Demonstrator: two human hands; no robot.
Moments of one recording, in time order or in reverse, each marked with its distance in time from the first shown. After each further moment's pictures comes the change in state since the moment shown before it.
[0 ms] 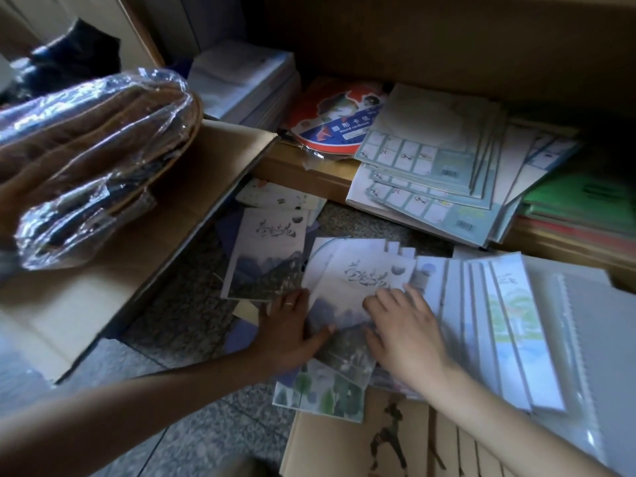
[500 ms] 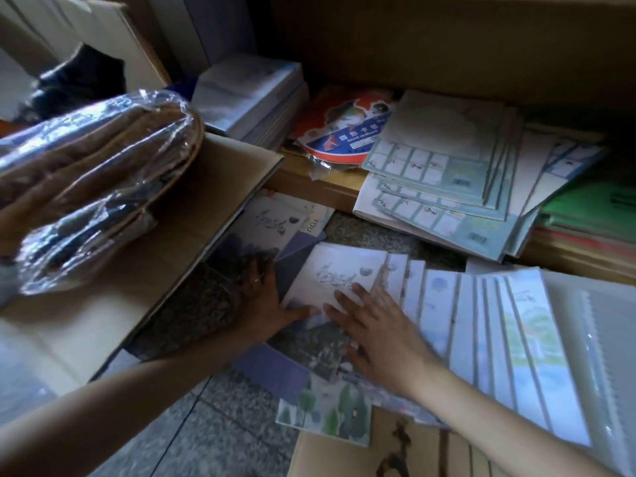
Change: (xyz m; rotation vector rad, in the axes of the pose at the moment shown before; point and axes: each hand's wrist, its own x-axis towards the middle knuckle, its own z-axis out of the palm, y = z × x) left_hand 0.047 -0.042 -0.022 -0.127 0.173 -0.272; right_hand 0.028 -0.003 0.018 0.071 -0.226 -0.173
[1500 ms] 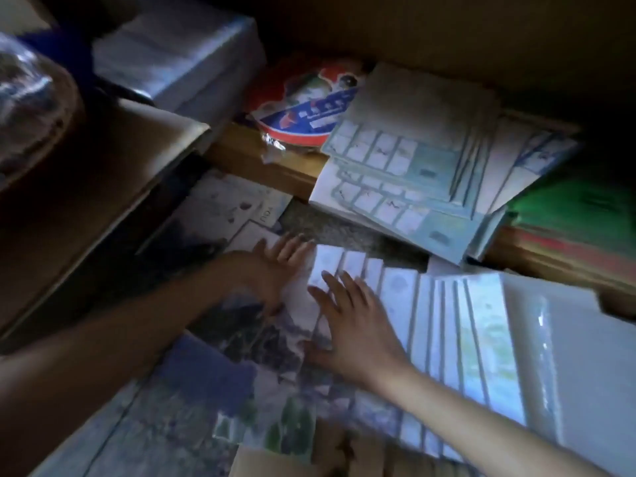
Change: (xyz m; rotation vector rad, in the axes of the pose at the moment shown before) left_hand 0.075 0.075 0.016 0.607 -0.466 0.548; right_hand 0.010 0.045 0.025 0.026 0.014 0.071
